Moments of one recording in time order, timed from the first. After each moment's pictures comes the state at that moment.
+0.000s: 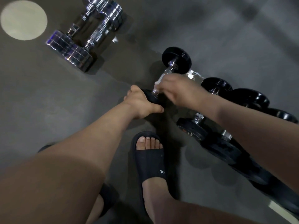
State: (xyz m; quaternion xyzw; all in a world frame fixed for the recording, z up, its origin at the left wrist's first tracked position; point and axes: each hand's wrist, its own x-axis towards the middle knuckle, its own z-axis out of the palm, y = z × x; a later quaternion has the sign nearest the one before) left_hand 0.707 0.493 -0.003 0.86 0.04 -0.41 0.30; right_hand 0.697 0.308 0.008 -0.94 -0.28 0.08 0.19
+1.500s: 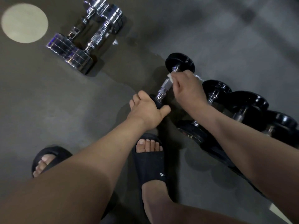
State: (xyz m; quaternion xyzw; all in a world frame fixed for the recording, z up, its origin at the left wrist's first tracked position) left_hand 0.678 0.470 0.012 0.88 0.02 -0.36 0.30; right_hand 0.686 0.306 -0.015 -0.98 0.01 -0.04 0.17
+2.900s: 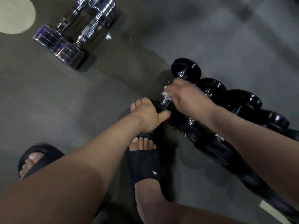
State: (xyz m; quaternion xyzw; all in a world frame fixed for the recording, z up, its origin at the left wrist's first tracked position) left_hand 0.671 0.457 0.015 0.85 -0.06 -0.47 0.21; right_hand 0.668 0.282 0.004 -0.97 -0.14 0.14 0.14
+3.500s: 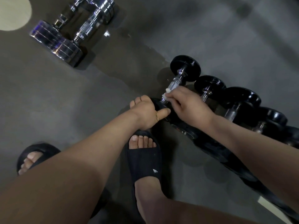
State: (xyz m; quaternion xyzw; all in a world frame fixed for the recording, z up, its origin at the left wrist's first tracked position) left_hand 0.674 0.463 0.011 0.85 -0.08 -0.48 0.20; right_hand 0.633 0.282 -0.007 -0.96 -0.10 0.07 0.25
